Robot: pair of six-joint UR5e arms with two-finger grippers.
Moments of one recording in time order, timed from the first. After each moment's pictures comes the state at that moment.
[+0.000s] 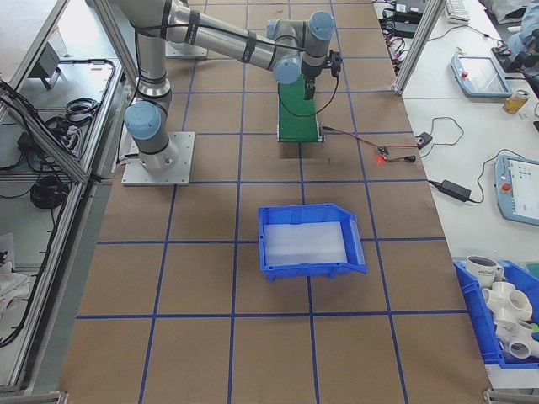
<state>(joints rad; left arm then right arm) -1.41 -1.40 -1.77 -1.55 1.56 0.04 1.56 -1.31 1.69 -1.93 -1.32 0.02</state>
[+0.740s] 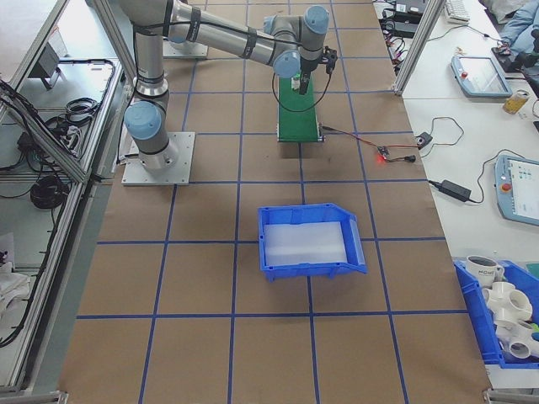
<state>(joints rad) -1.41 -1.38 -1.77 -1.55 1.59 0.04 1.63 -1.31 1.70 -1.96 -1.34 0.22</state>
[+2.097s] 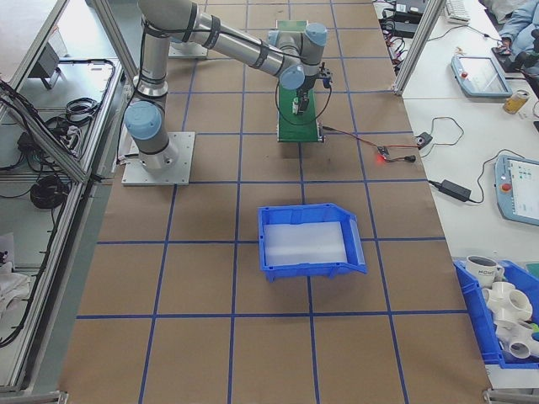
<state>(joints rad) -1.40 -1.36 -1.83 -1.48 1.64 0.05 1.66 -1.20 1.73 -1.99 -1.62 0.05</state>
